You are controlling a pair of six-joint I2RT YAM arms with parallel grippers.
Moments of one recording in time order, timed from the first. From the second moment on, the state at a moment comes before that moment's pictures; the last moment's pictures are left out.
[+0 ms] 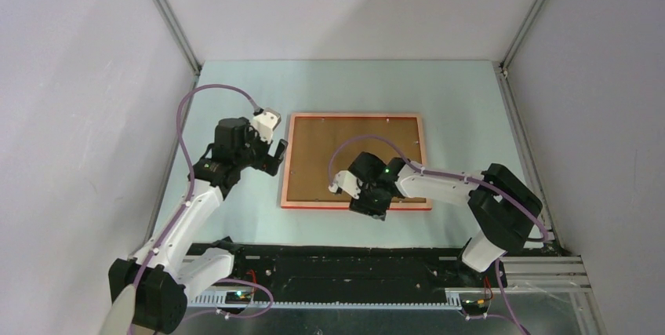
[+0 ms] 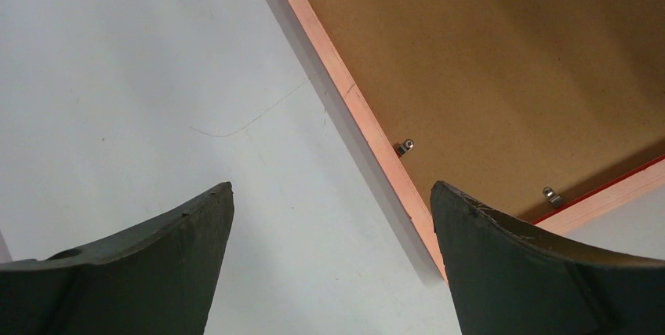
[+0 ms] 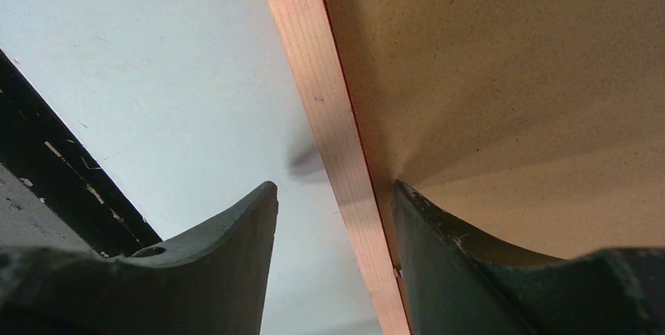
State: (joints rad) left arm -0.24 1.00 0.76 -0.40 0.14 0.28; right arm 0.93 1.61 0.96 -0.61 -0.06 -0.40
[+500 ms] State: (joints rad) left arm -0.24 0.99 0.75 -0.40 0.14 0.29; right arm 0.95 1.62 0.97 -0.60 -0.01 -0.41
